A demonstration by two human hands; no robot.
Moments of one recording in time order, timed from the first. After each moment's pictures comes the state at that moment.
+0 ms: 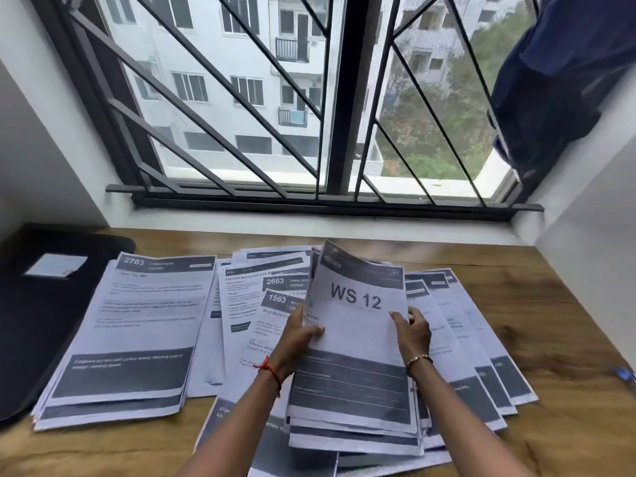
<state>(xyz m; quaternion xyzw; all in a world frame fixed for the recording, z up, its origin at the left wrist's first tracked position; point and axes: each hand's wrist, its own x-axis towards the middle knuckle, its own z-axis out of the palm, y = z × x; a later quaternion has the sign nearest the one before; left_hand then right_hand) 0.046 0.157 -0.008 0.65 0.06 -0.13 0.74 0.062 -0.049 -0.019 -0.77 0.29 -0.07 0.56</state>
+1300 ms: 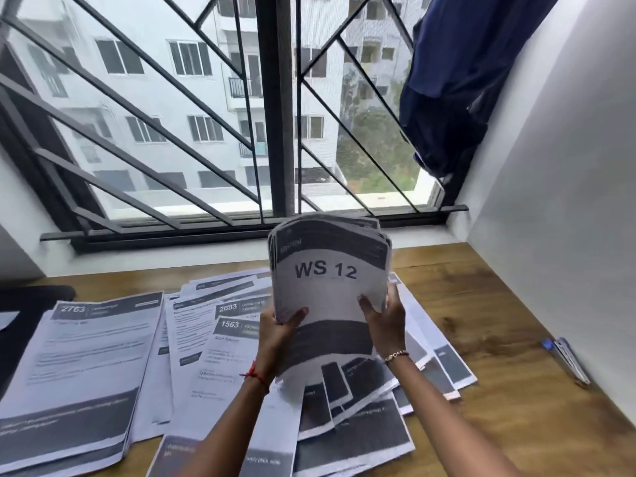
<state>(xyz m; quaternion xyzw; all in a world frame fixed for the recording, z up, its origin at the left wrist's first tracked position) 0.042 0.091 0.048 0.69 0.04 0.02 0.73 0.038 -0.085 0.051 -0.76 0.12 -0.23 0.60</state>
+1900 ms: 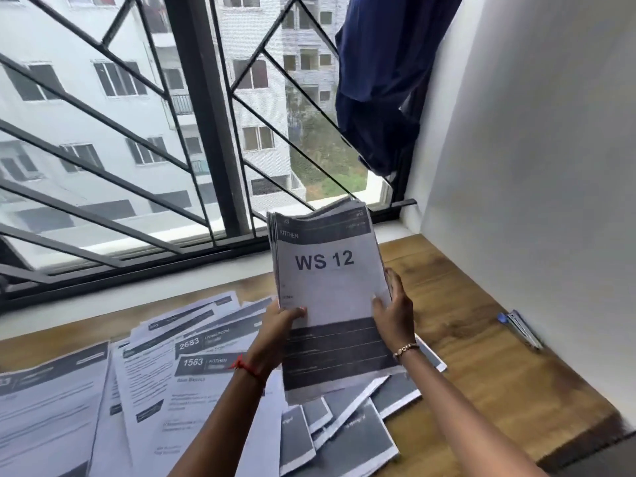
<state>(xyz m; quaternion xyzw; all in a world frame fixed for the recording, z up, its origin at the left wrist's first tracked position) 0.081 0.034 0.072 0.66 -0.01 -0.19 0.73 0.037 -0.154 0.056 -0.82 0.17 -0.29 0.46</state>
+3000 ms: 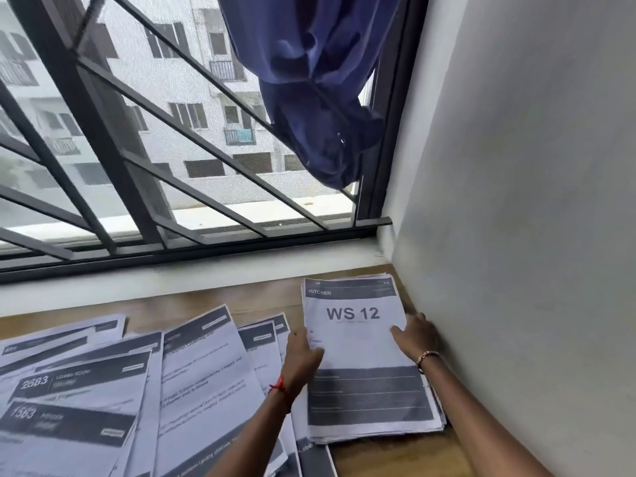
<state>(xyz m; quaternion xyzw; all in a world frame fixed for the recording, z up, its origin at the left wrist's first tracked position) 0.170 -0.230 -0.057 0.84 0.04 -0.16 0.51 0.165 -0.456 -0.028 -0.93 0.26 0.07 0.24</state>
